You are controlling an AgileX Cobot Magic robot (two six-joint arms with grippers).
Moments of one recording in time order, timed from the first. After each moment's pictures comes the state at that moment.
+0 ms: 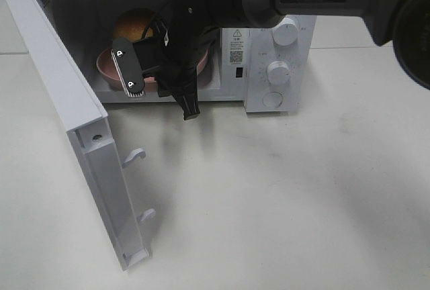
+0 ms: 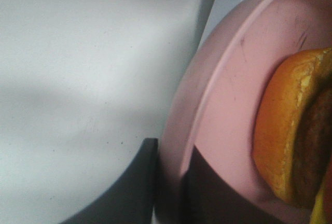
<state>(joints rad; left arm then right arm) 0.05 0.00 -0.52 -0.10 1.08 0.03 0.69 2.29 -1.84 -0.08 0.54 -1.27</state>
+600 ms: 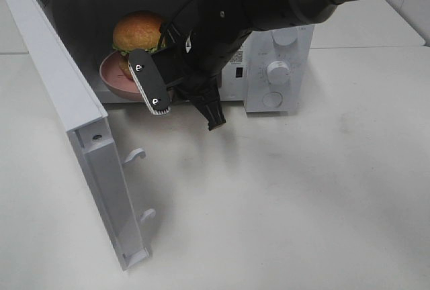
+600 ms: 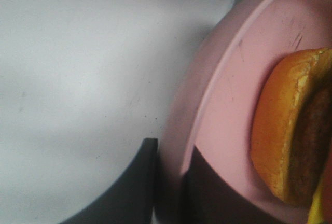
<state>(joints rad) 0.05 0.00 -0.52 -0.10 1.08 0.03 0.70 2.09 -1.52 -0.08 0.41 -1.39</state>
